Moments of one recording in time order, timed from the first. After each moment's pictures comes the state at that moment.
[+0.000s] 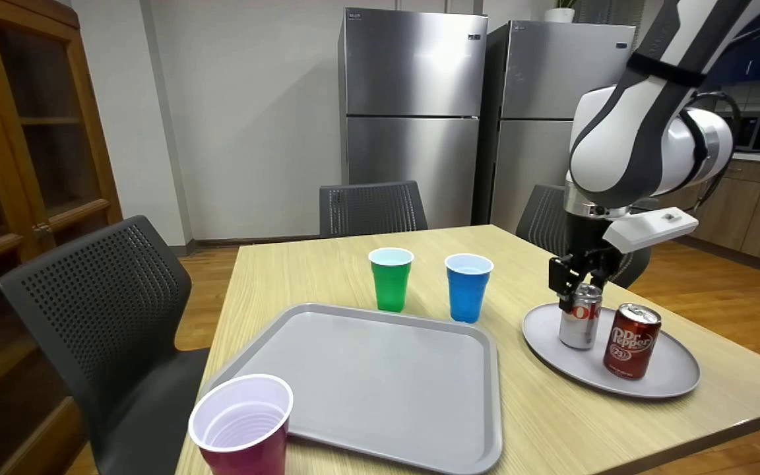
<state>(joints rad) -0.04 0.32 -0.14 -2.42 -0.22 2.80 -0.09</state>
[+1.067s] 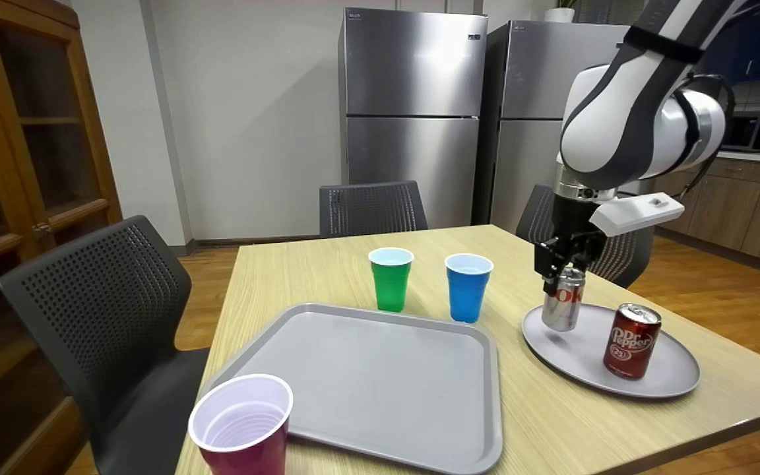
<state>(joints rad) -0.04 0.26 -0.10 -2.43 -0.19 2.81 -0.10</state>
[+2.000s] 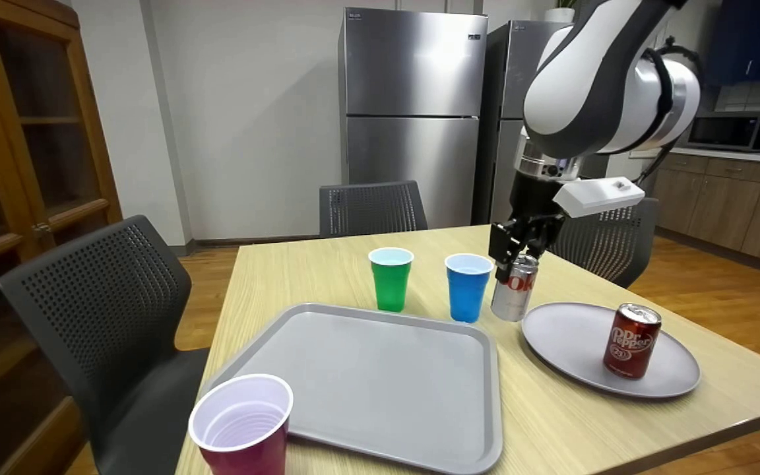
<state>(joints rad) -0.02 0.16 0.06 -2.47 -0.05 2.81 -0.18</state>
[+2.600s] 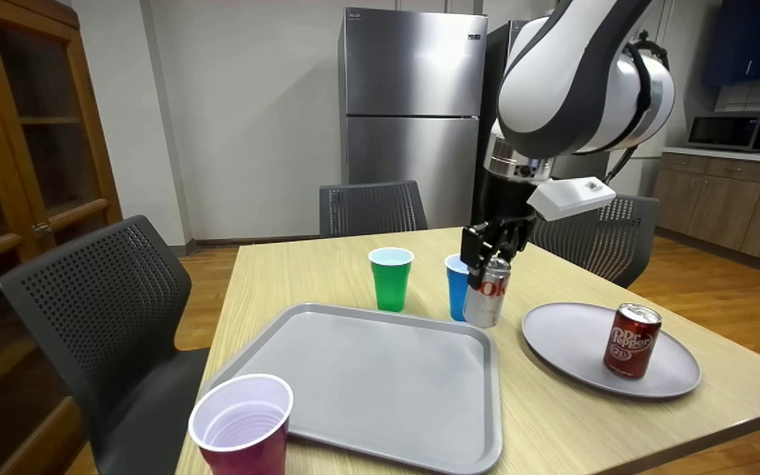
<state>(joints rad) 0.06 0.16 0.09 -2.47 -0.05 2.81 -0.18</state>
